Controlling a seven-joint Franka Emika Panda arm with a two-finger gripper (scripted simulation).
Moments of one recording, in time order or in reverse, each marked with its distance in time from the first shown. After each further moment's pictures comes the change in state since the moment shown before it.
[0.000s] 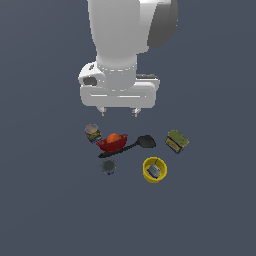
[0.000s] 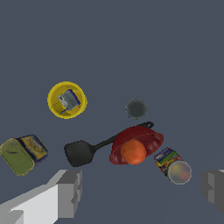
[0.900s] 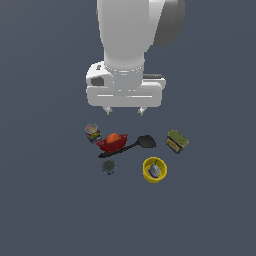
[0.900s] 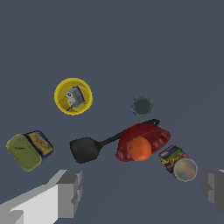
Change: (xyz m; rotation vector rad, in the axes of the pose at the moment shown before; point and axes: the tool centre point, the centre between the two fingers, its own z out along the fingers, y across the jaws) arm -0.004 -0.017 0.000 0.005 -0.022 -0.010
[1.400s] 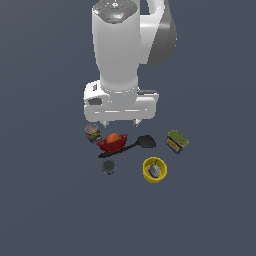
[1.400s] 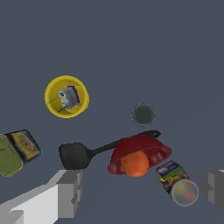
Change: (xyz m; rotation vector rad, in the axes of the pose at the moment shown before) arm 0.019 0.012 0.036 0.000 0.003 -0.101
